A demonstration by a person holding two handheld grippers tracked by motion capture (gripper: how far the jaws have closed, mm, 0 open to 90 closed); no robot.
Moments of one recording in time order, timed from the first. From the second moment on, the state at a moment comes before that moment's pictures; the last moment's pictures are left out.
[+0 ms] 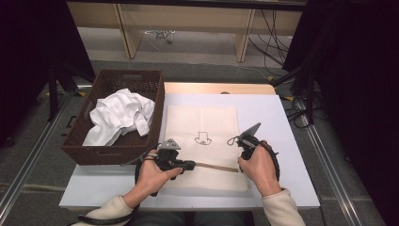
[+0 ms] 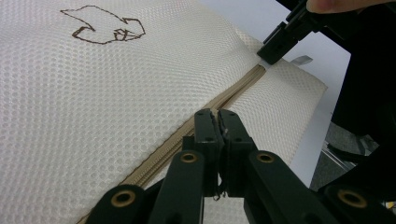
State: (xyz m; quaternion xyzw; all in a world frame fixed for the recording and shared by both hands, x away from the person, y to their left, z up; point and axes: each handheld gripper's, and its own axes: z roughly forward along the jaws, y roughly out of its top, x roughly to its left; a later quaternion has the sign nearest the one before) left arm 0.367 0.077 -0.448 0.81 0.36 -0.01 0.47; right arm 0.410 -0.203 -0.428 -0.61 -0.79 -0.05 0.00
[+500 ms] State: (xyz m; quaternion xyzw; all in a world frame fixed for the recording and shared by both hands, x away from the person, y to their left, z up) left arm 0.366 0.082 -0.448 0.81 0.36 -0.01 0.47; right arm 0.411 -0.203 -0.429 -0.61 -0.79 -0.05 0.00
